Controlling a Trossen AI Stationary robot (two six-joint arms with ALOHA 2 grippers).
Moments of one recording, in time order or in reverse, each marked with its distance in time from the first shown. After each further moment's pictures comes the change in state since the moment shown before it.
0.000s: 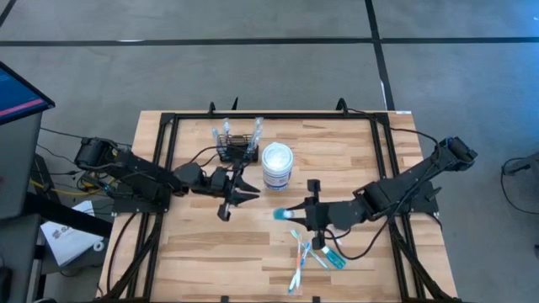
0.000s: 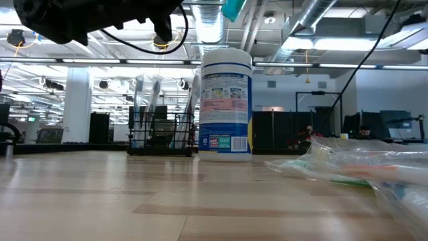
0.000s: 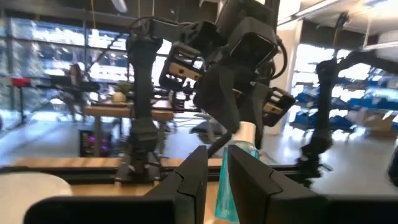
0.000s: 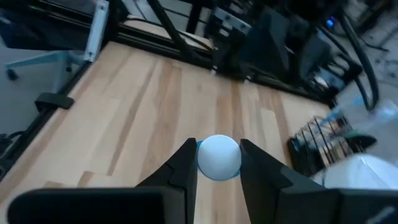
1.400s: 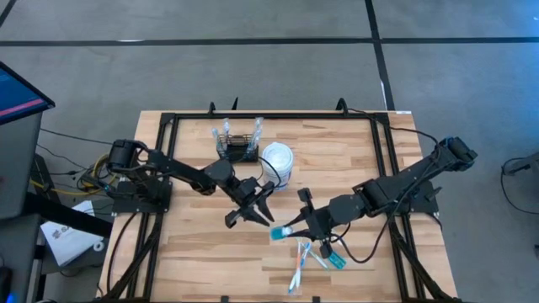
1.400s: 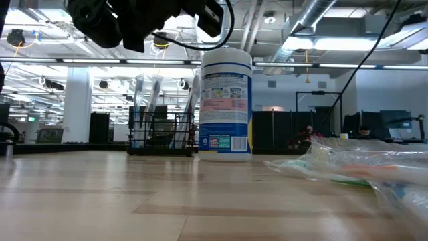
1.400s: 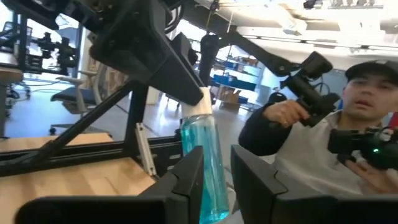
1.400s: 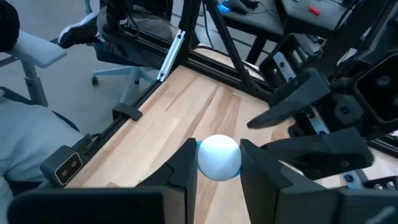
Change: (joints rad) left arm 0.059 0.317 0.294 -0.003 0.614 -0.222; right arm -0.027 0.000 0.000 0.092 -0.318 -0.126
